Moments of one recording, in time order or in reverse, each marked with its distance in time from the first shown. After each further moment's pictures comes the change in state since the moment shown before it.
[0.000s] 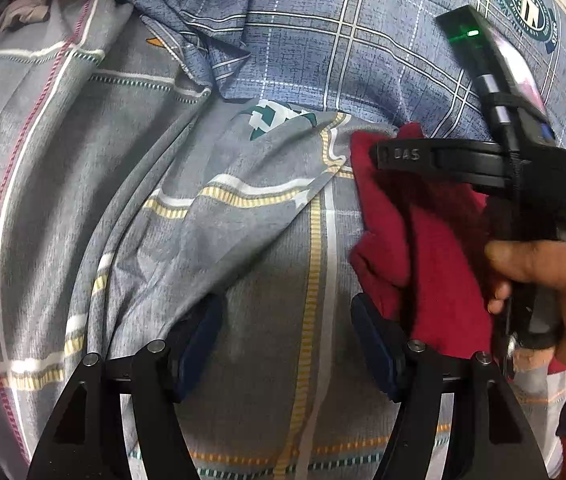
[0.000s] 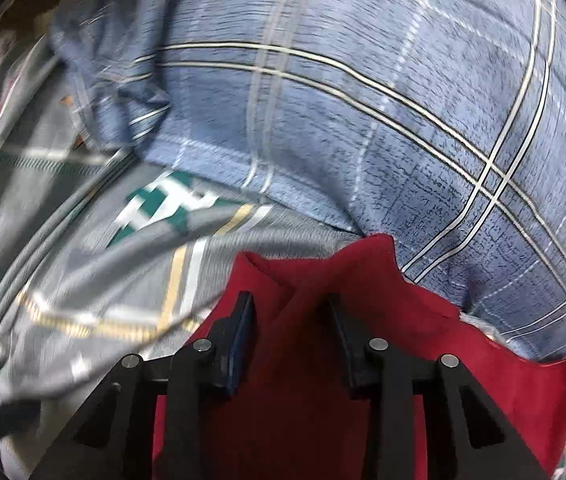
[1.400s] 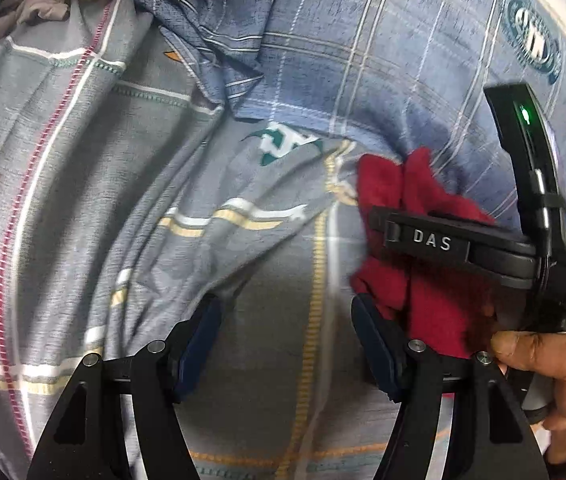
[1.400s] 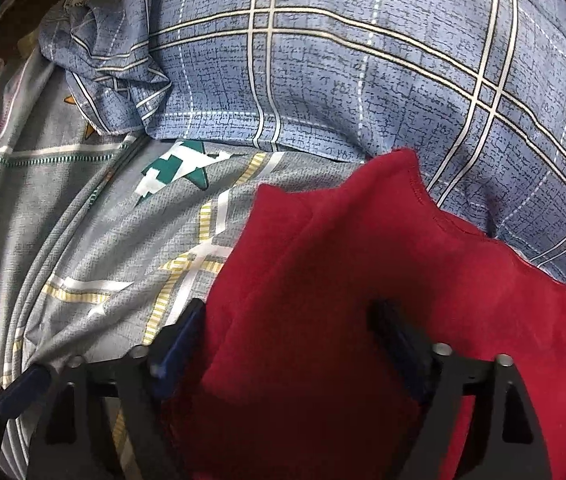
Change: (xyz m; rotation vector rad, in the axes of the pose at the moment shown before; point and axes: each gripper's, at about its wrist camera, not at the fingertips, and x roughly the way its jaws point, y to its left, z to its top) left arm -0.019 0.009 0.001 -0.071 -0.058 -0.063; right arm -0.012 0.021 -0.050 0.096 0.043 0.053
